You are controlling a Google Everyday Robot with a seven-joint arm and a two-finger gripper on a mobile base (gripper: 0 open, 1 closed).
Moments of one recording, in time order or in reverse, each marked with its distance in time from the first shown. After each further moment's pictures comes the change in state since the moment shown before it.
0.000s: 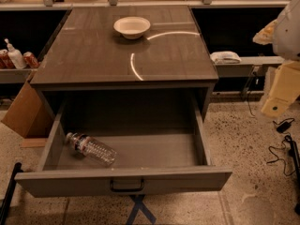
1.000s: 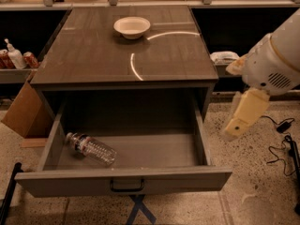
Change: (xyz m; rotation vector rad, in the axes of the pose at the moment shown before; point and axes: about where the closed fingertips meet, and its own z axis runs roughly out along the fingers) arm -0.029 0.026 0.065 -0.129 -0.193 0.097
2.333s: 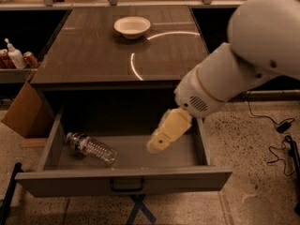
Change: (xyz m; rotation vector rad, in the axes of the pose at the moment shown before) arm -0.090 0.050 0.089 -0.117 -0.153 0.149
